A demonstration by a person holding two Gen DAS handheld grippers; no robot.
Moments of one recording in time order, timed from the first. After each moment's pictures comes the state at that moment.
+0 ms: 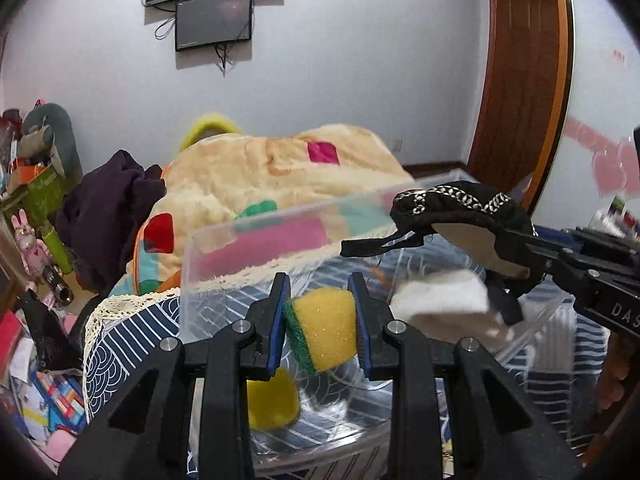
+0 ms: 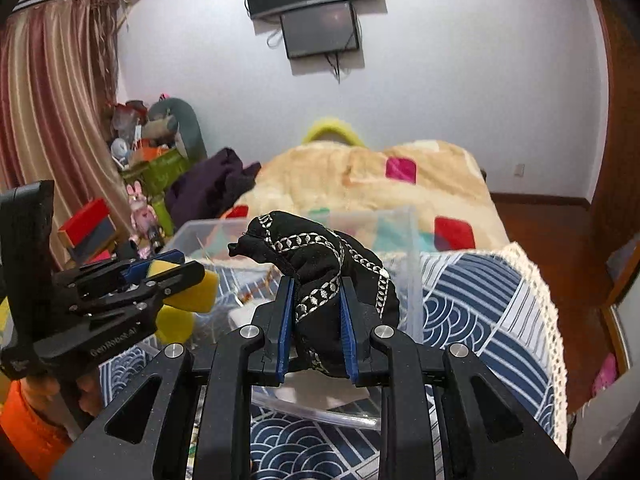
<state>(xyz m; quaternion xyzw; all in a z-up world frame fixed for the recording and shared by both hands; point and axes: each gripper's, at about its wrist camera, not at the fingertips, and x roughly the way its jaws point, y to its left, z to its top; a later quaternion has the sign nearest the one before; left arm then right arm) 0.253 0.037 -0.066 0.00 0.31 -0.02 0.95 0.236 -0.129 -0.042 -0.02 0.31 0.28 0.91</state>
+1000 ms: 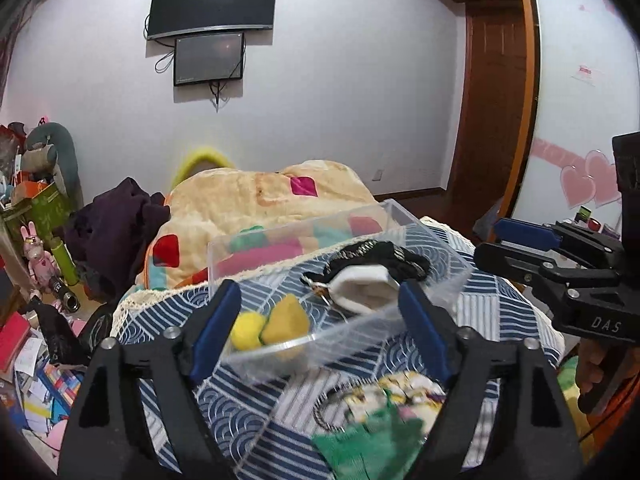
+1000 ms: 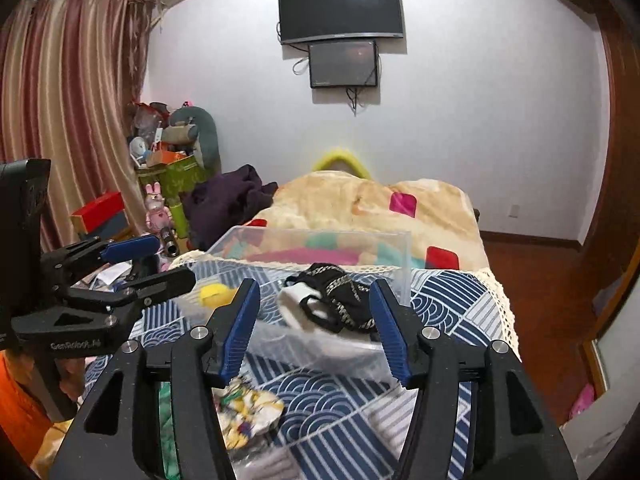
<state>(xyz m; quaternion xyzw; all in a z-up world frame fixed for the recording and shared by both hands) 0.145 0.025 -0.014 -0.01 0.25 -0.05 0.97 0.157 -0.151 0.004 -0.05 0.24 0.29 0.92</state>
